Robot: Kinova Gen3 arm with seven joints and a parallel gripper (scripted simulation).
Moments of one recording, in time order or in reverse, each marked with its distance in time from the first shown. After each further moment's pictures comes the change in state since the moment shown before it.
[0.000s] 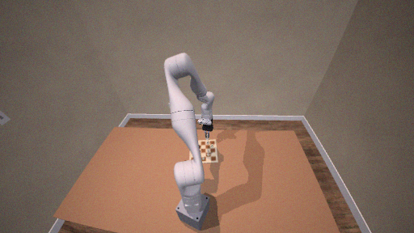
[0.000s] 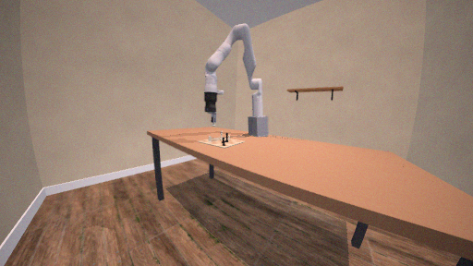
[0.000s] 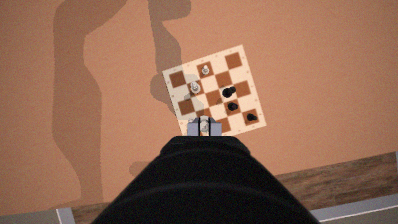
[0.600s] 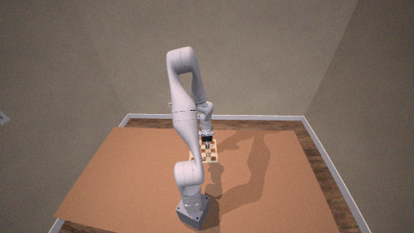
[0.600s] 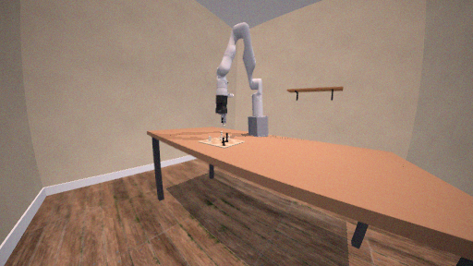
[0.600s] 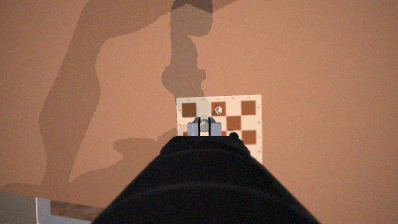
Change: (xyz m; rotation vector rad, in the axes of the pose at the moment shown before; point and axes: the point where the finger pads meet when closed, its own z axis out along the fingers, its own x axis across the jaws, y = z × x) arm -0.026 -0.092 0.005 0.004 -0.005 -0.267
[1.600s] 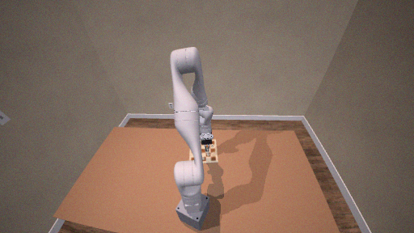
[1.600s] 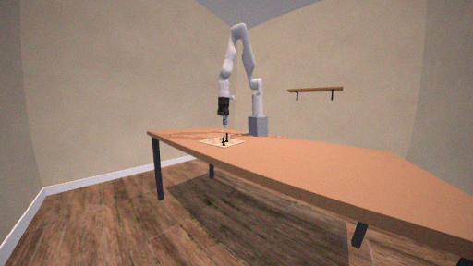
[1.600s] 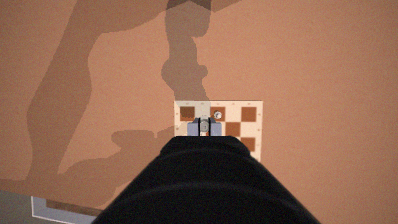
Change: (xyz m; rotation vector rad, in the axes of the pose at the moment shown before) arm 0.003 -0.014 0.011 -0.024 0.005 -0.042
